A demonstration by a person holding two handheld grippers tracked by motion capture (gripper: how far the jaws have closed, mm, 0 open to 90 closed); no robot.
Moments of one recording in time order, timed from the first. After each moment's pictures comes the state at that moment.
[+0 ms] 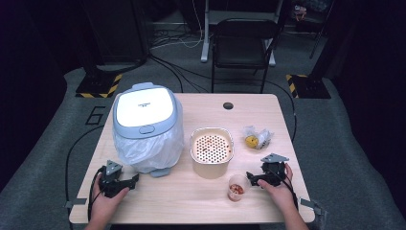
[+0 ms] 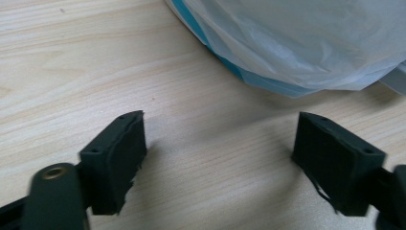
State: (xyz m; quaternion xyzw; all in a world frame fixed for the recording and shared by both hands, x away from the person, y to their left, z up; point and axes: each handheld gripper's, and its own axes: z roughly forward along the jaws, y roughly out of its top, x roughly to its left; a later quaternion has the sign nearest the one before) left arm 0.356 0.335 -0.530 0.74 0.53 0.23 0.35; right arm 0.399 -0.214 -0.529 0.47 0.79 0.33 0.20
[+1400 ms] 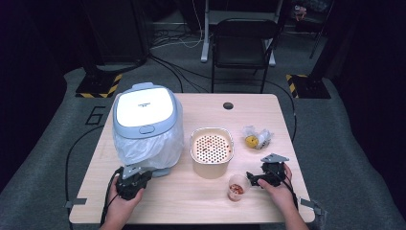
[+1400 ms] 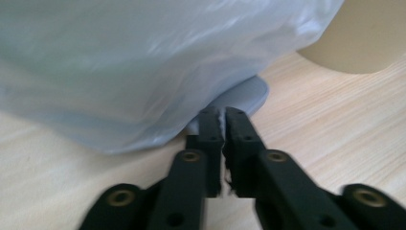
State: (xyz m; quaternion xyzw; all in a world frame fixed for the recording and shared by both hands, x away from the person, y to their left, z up) left arm 0.334 0.262 -0.485 0.78 0.45 0.22 0.38; right arm 0.398 -0.213 -0.529 0.47 0.79 0.33 0.20
